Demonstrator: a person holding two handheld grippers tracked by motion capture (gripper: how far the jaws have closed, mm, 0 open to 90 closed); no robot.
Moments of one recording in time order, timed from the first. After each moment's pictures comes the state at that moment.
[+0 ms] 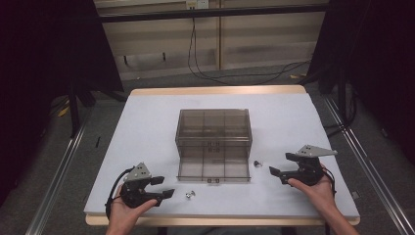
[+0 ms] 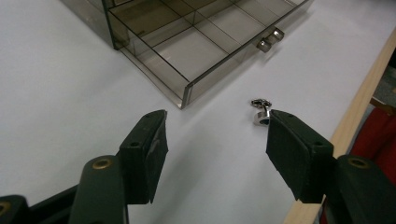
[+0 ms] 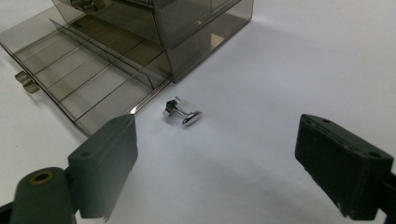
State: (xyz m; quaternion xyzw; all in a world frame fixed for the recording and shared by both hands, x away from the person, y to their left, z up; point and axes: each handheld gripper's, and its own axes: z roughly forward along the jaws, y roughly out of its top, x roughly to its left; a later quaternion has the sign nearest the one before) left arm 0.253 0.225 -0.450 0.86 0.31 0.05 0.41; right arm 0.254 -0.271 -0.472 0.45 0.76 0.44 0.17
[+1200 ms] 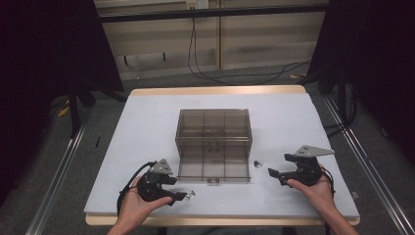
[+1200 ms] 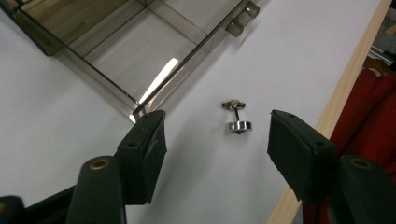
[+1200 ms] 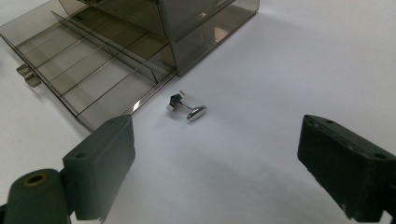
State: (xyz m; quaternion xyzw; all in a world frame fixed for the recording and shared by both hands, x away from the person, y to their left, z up) left arm 0.267 0.178 -0.439 0.91 0.26 0.01 0.33; right arm 0.256 -0.268 -0.474 0.45 0.76 0.43 0.16
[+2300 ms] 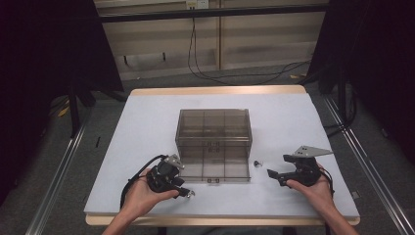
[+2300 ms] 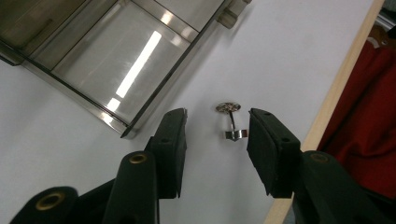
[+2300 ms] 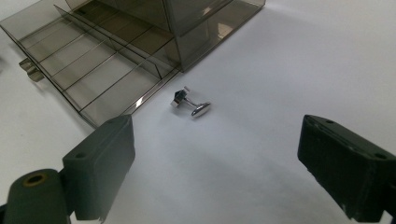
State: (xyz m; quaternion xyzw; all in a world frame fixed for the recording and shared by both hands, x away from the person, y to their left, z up) left arm 0.287 0.154 -0.431 0.94 0.23 -0.04 0.24; right arm 0.256 -0.266 -0.475 0.45 0.77 0.43 0.15
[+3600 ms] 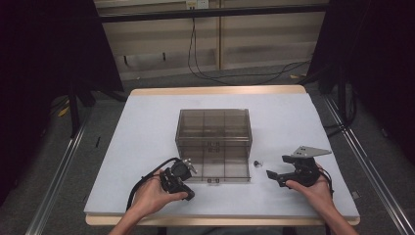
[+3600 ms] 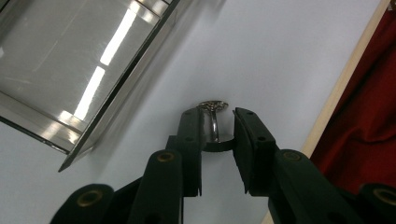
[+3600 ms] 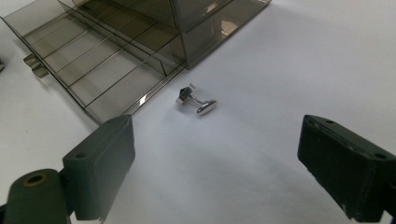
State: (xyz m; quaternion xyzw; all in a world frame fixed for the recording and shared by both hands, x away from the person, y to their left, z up) left arm 0.290 0.125 -0.448 0.96 0.21 -0.07 0.17; right arm 0.256 -0.264 -0.476 0.44 0.78 0.43 0.15
